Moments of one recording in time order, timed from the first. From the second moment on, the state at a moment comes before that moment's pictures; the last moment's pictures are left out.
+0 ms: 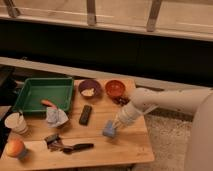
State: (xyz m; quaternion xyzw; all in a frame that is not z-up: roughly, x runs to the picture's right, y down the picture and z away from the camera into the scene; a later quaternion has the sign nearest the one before) arm 0.088 0.204 0.770 -0.35 0.19 0.82 0.41
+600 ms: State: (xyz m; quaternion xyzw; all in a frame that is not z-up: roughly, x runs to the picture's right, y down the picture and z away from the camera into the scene) arm 0.101 0.182 0.812 -0.31 0.18 0.85 0.39
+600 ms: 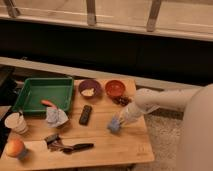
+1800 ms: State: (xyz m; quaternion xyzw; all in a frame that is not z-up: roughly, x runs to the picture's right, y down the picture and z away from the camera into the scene) arm 0.036 0.217 0.778 -0.38 0.19 0.81 0.41
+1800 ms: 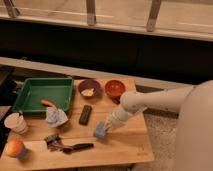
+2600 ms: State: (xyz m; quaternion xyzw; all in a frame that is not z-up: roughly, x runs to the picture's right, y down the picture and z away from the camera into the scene) arm 0.082 0.158 0.826 -0.32 0.17 0.84 0.41
